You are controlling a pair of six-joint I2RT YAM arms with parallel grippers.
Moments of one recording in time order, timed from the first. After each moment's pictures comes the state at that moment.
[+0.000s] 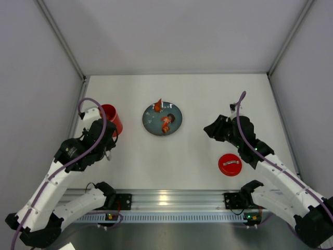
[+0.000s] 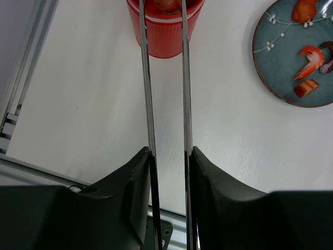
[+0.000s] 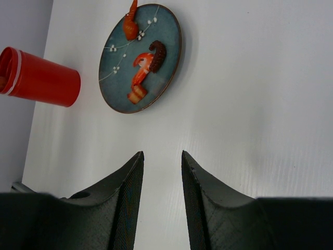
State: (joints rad) left arm -0.62 0.83 1.19 -1.26 -0.64 -0.76; right arm 0.49 0.86 0.64 -0.20 -0.03 0.66
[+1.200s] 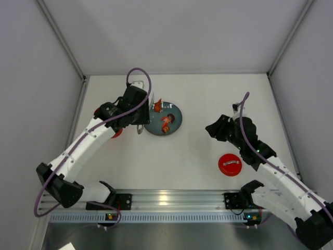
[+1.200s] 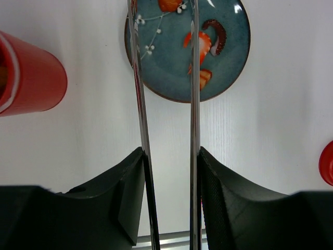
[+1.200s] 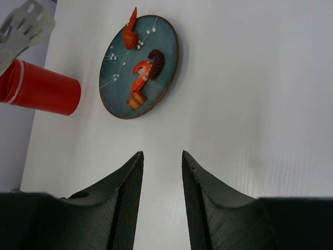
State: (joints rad) left arm -0.62 1.30 1.45 -0.97 -0.31 -0.52; right arm 0.49 0.83 0.64 -0.21 0.00 0.65
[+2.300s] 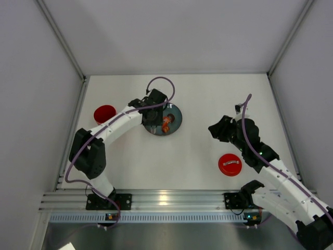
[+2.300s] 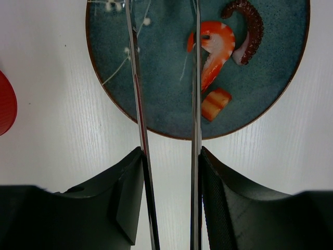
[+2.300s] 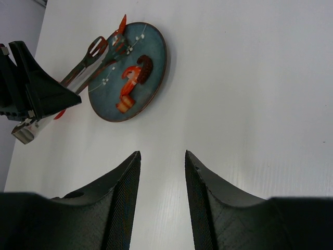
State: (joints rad) left arm -0.62 1.70 1.38 -0.73 -0.28 -0.52; right arm 0.49 0.77 0.64 -0.26 0.06 0.61
